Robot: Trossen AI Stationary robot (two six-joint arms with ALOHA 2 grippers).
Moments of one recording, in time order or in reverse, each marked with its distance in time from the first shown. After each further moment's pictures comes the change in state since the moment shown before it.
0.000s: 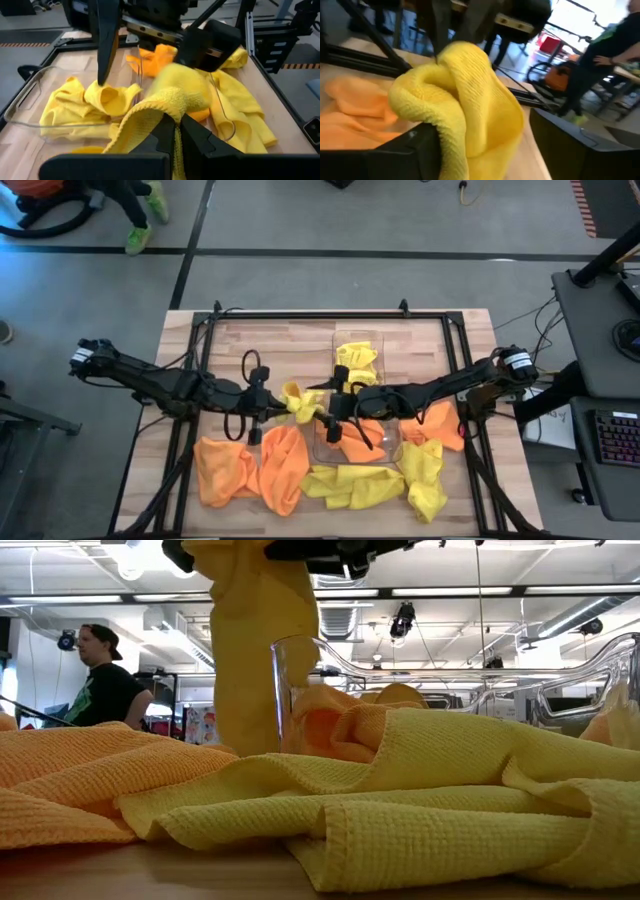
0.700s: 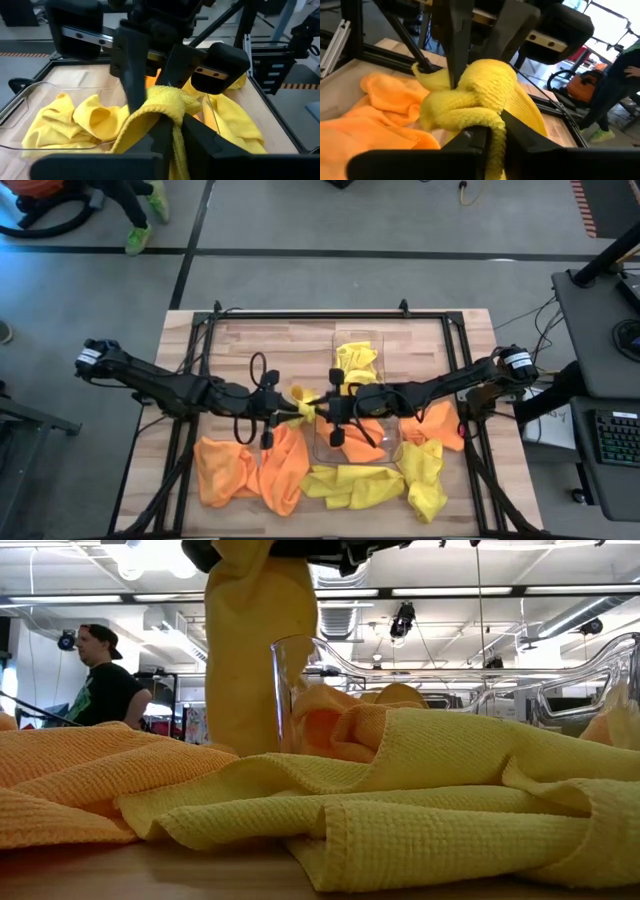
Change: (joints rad) left arm 0.000 0.094 -0.001 0.181 -0.011 -0.015; right arm -0.005 0.000 0.013 -0.034 -0.136 -0.027
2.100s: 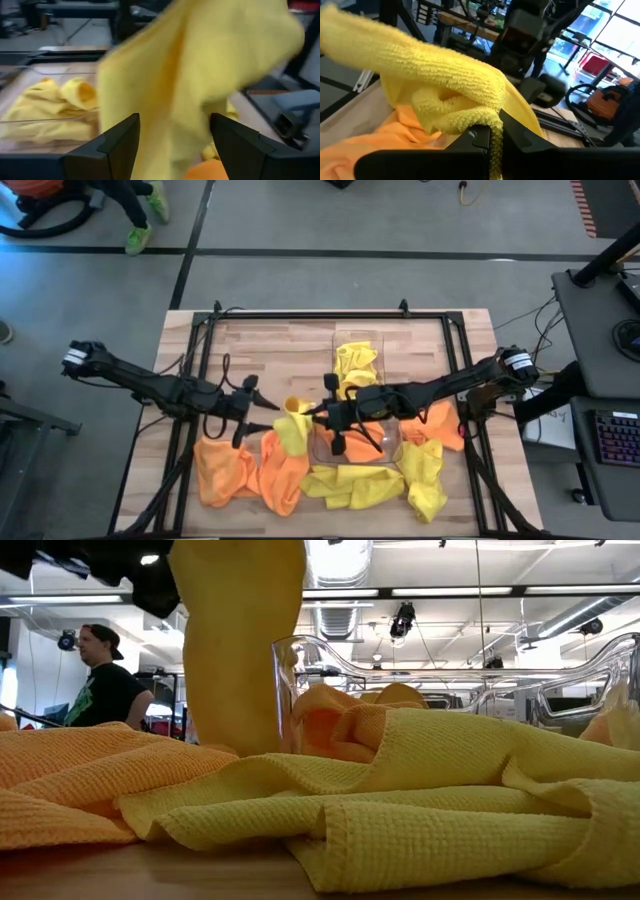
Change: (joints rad) left arm -0.001 -0.333 -0.418 0.194 0.136 0.007; right arm 0.029 0.000 0.103 -0.078 -0.079 -0.005
